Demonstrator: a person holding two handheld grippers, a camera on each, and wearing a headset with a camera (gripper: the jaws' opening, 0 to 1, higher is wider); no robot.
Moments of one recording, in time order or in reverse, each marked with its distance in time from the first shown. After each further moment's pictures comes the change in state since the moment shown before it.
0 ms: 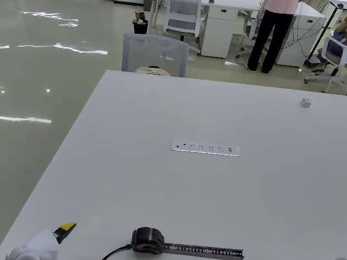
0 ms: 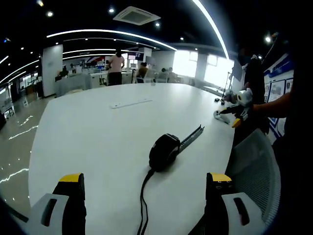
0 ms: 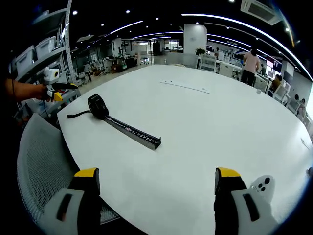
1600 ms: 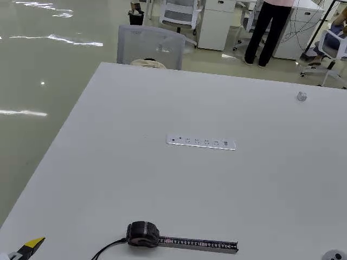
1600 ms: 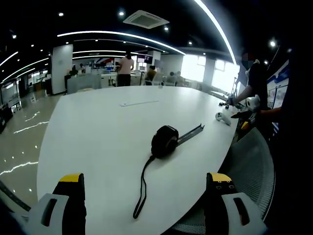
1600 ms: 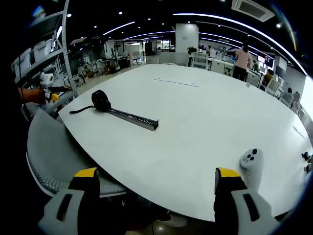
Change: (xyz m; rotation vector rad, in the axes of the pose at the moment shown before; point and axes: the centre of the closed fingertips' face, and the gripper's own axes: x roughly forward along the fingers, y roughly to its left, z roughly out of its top) left arm -0.046 -0.002 -0.027 -0.043 -0.020 0.059; right arm -0.053 0.007 -0.039 0.041 0.006 -0.050
